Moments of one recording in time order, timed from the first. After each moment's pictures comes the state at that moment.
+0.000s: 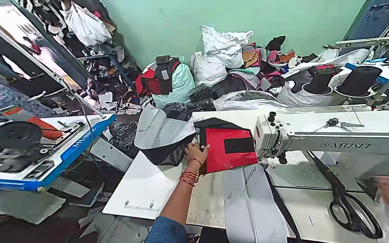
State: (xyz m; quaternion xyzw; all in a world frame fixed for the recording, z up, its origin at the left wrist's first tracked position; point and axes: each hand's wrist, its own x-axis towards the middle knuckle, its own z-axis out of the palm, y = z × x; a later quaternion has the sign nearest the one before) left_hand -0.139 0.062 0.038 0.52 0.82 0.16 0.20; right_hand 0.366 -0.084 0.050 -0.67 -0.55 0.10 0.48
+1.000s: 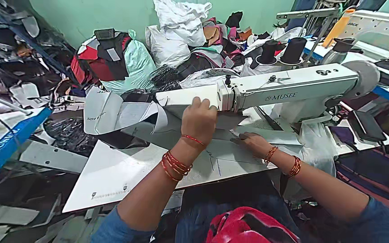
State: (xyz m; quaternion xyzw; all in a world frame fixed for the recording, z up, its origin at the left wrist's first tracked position) left_hand -0.020 -0.042 0.173 0.84 0.43 0.30 -0.15; right_hand 0.223 -0.048 0.036 -0.47 -0.88 0.10 0.02
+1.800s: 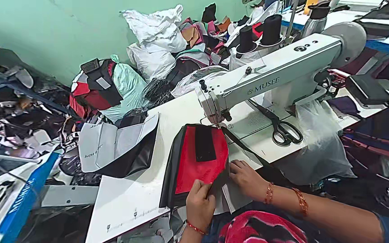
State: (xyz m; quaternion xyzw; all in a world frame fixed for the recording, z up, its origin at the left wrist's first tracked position) left_hand -0.065 -0.161 0.017 0.80 0.48 0.36 0.04; right_hand 0.150 -0.152 0.004 -0.46 -0.84 0.15 0.24
